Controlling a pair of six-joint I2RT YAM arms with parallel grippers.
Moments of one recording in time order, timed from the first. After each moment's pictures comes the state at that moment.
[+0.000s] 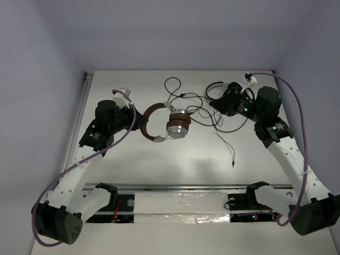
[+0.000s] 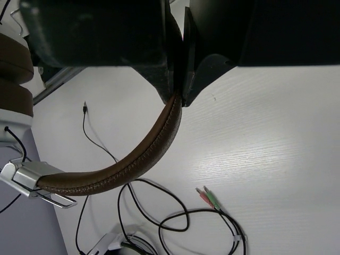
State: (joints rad) left arm -0.31 0.96 0.88 -0.36 0.35 -0.47; right arm 0.26 1.04 1.05 -0.16 -0.53 0.58
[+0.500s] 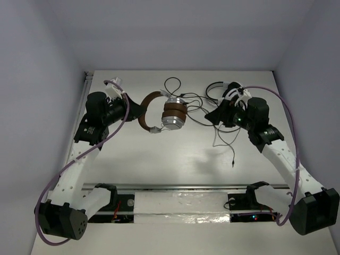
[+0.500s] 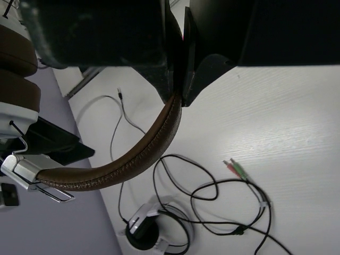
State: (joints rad) left arm -0.19 1.00 0.97 -0.31 0.51 -0.55; right arm 0.26 1.03 0.85 -0.19 -0.43 0.55
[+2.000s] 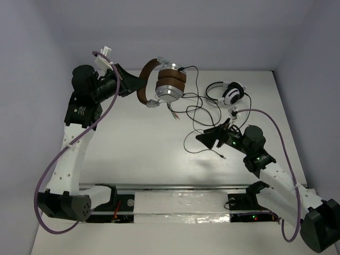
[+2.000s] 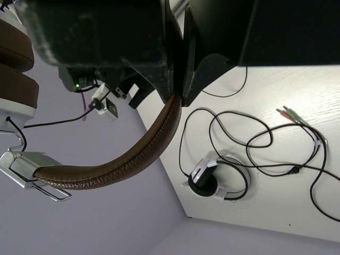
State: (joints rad) left arm -0.15 1.18 1.38 -0.31 0.64 -0.75; right arm 0.44 0.81 0.42 0.36 -0.52 0.62
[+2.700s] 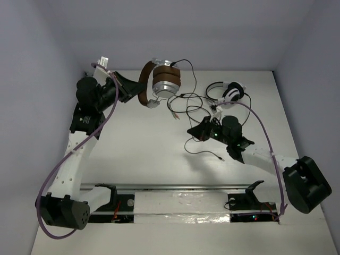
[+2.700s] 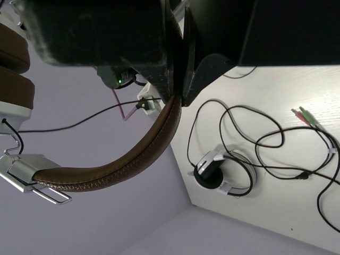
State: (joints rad) left arm -0.15 1.12 1.23 -0.16 0.59 -0.88; right arm 0.53 1.23 0.51 0.50 -0.39 0.61
